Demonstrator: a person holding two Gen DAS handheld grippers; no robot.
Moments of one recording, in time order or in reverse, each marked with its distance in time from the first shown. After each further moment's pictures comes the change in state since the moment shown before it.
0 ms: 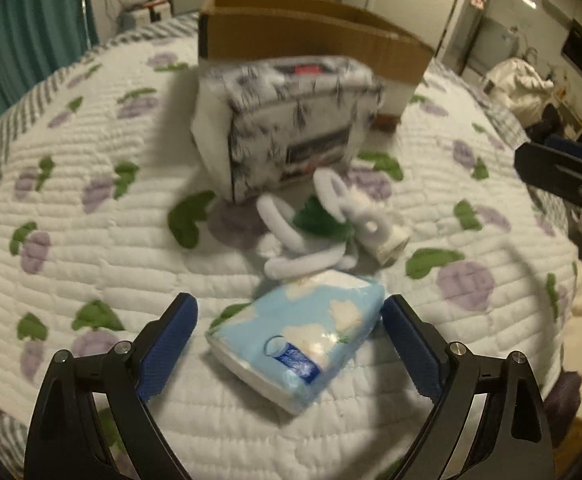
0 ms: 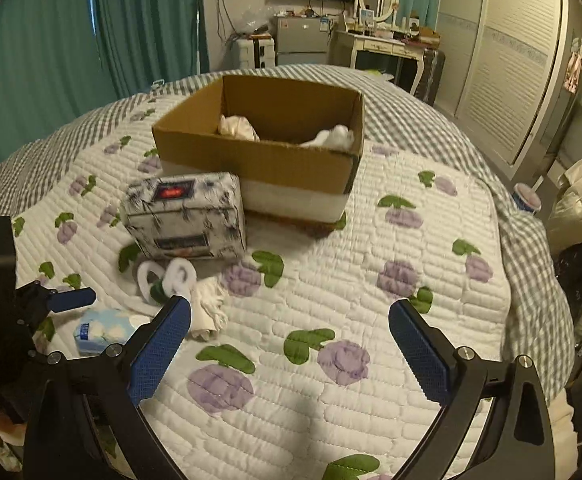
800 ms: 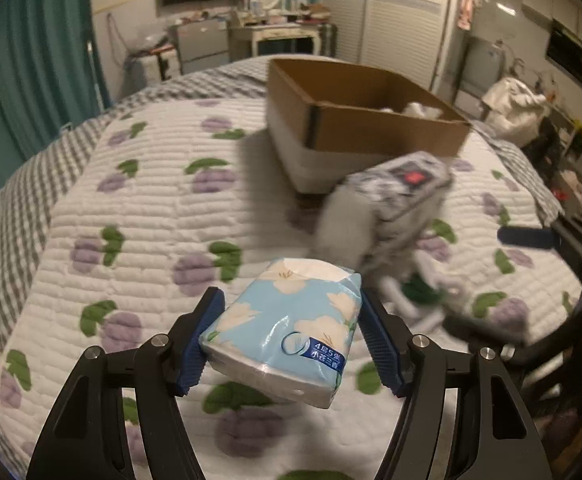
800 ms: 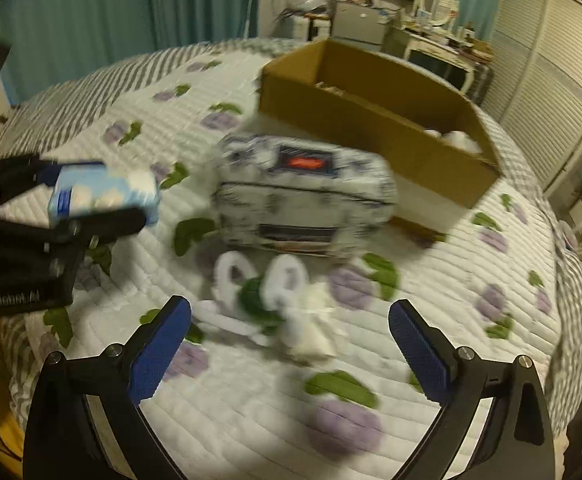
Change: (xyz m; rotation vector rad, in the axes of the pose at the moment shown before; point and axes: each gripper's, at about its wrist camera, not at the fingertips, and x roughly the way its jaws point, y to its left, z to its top) left arm -0.039 0.087 0.034 0.066 -0.165 0.037; right arm 0.053 0.108 0.004 -0.190 0.070 0.041
